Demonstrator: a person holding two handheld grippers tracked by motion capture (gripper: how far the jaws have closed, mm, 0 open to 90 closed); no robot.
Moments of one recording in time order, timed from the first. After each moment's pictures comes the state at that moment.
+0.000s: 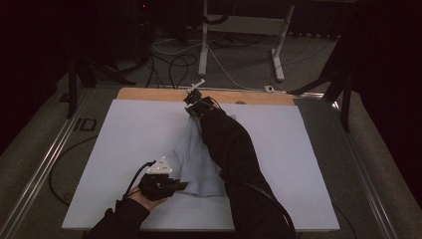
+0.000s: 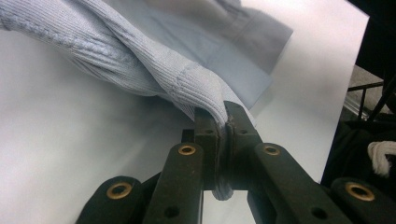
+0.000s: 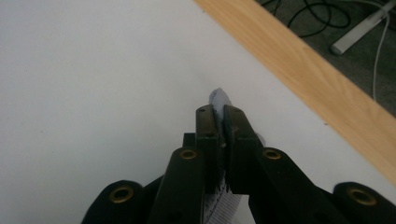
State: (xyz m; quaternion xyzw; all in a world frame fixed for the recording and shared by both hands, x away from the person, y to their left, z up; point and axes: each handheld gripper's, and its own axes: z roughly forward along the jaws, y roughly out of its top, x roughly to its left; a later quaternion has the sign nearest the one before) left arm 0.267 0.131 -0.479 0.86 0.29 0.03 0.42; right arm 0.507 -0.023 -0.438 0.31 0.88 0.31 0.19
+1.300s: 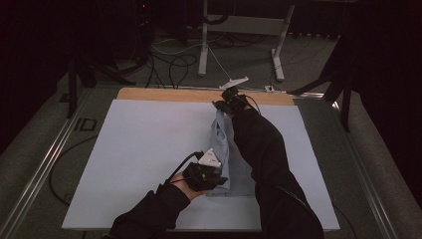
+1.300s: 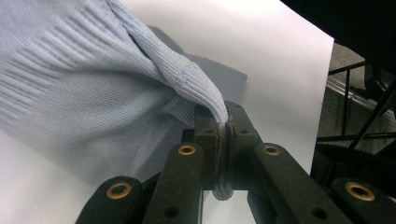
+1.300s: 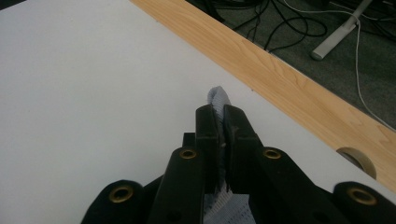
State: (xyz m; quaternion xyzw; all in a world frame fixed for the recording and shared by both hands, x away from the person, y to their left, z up) left arm 0.285 0.017 -0.455 0.89 0.22 0.02 0.40; right arm 0.499 -0.129 -0.421 0.34 0.84 0.38 0.19
